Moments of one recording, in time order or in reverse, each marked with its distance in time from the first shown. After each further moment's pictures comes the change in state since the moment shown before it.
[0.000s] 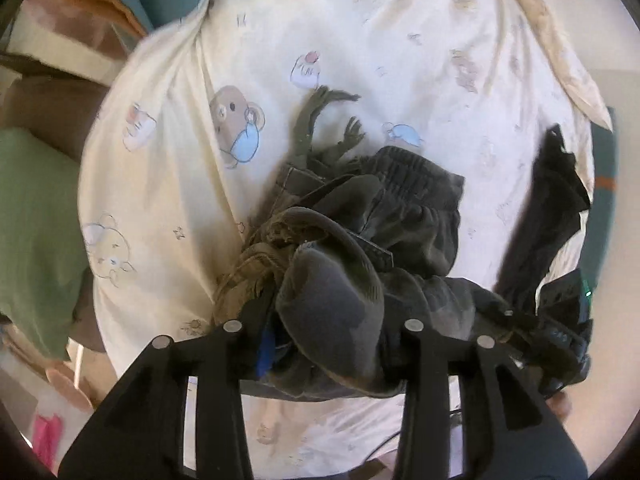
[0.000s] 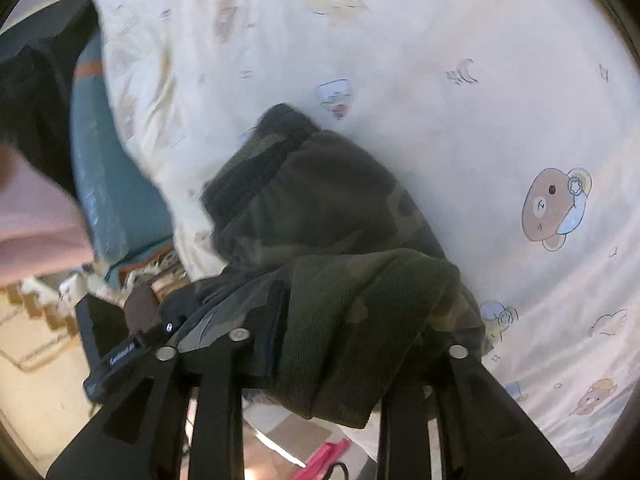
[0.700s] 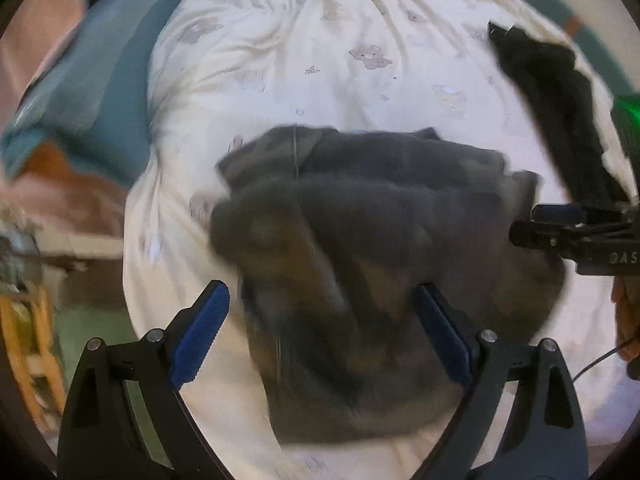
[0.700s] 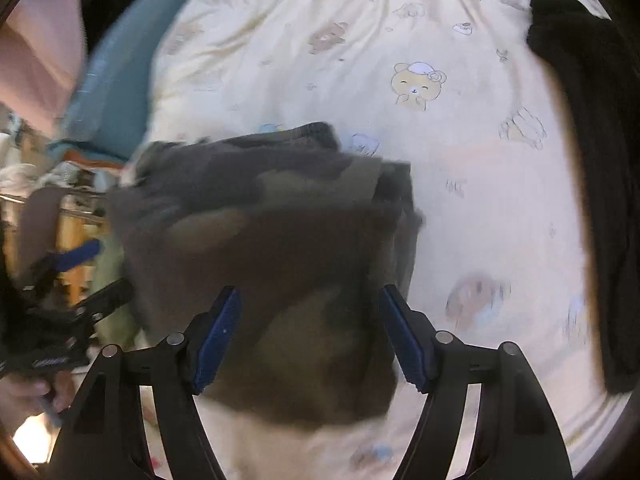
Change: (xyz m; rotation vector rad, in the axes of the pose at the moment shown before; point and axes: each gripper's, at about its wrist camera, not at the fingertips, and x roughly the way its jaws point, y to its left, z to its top) left arm 0.028 -0.061 -0.061 0.607 -0.336 0.353; right arm 0.008 0.039 -0.042 -0.544 -0.230 -0.427
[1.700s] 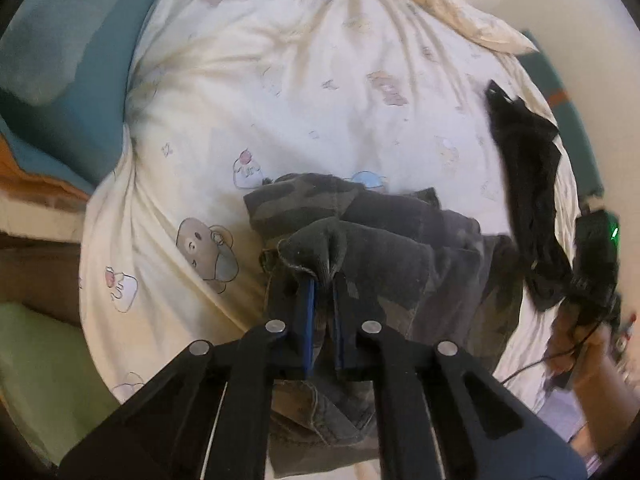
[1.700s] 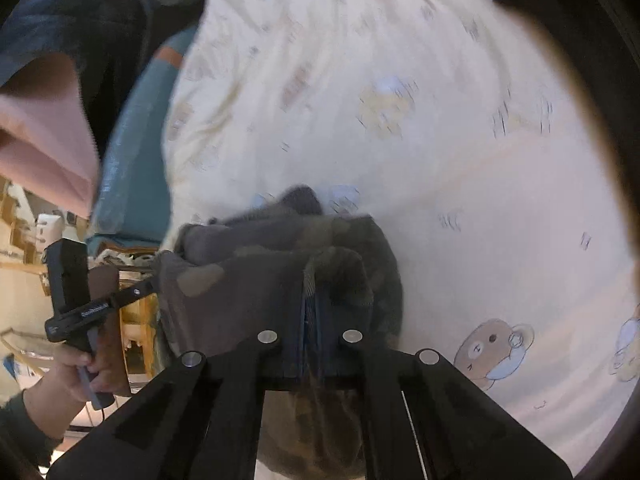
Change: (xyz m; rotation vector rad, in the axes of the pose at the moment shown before) left arm 0.014 0.083 0.030 -0.193 0.013 -0.357; right arm -0.011 -0.072 0.004 0.185 -0.172 0.301
